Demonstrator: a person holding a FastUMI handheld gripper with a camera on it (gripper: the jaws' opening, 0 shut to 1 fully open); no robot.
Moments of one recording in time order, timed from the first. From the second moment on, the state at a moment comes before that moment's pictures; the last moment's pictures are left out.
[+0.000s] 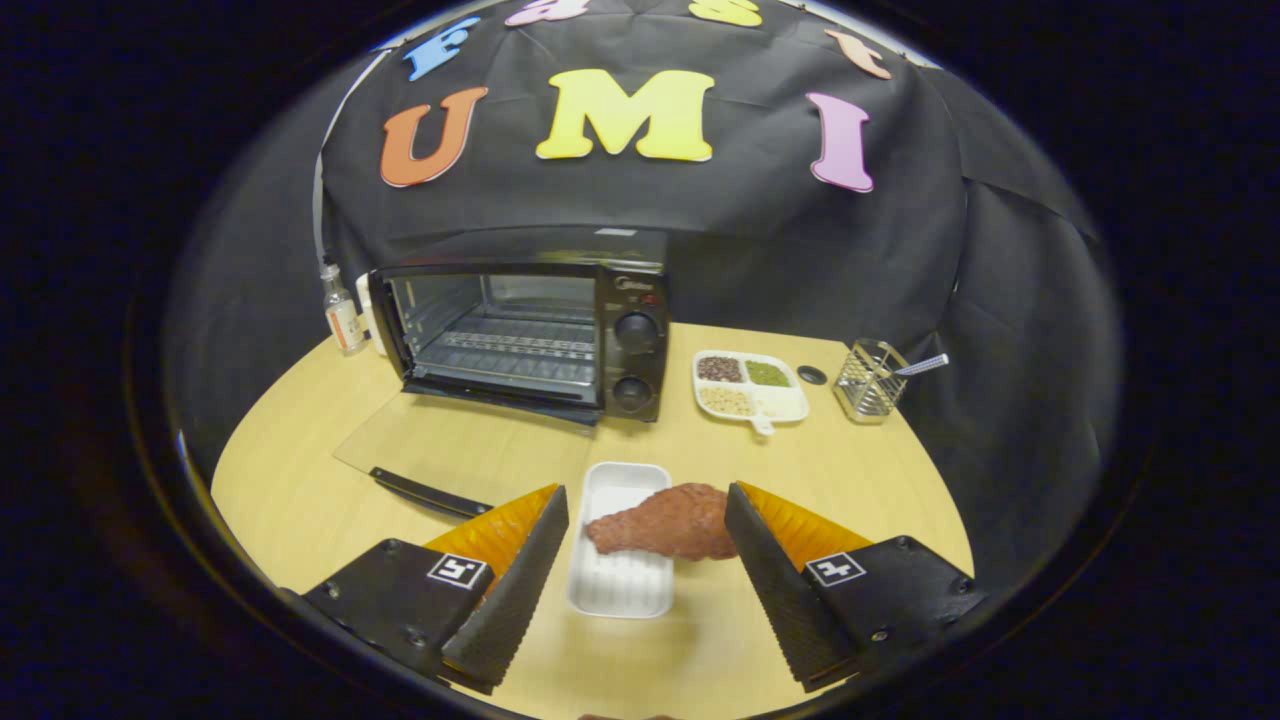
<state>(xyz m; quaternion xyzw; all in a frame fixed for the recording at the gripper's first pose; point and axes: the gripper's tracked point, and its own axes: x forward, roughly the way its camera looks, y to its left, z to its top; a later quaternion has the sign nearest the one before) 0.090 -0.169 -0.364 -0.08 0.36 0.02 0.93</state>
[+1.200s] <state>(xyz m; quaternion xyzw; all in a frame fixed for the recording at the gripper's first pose) 0.078 -0.186 -0.380 0.14 0.48 0.17 0.85</state>
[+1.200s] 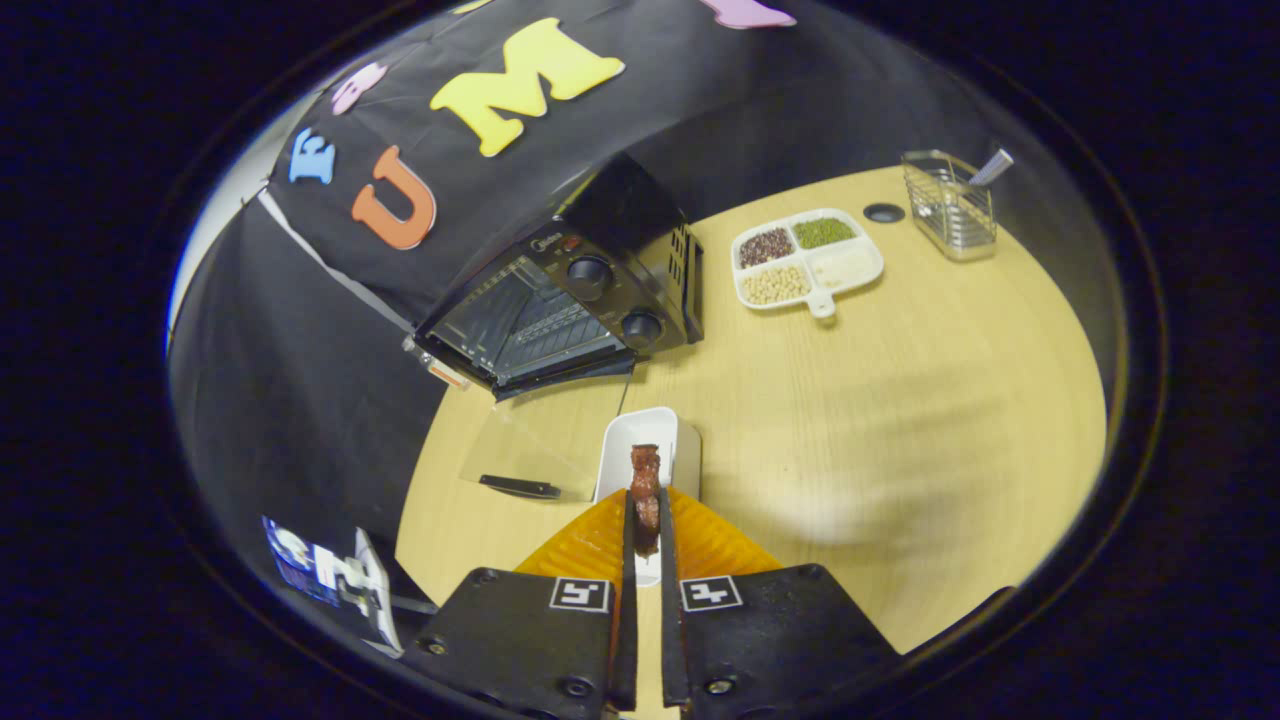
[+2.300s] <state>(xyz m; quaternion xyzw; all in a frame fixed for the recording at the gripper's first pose) 0.057 -0.023 -0.308 -0.16 0.33 0.19 0.91</state>
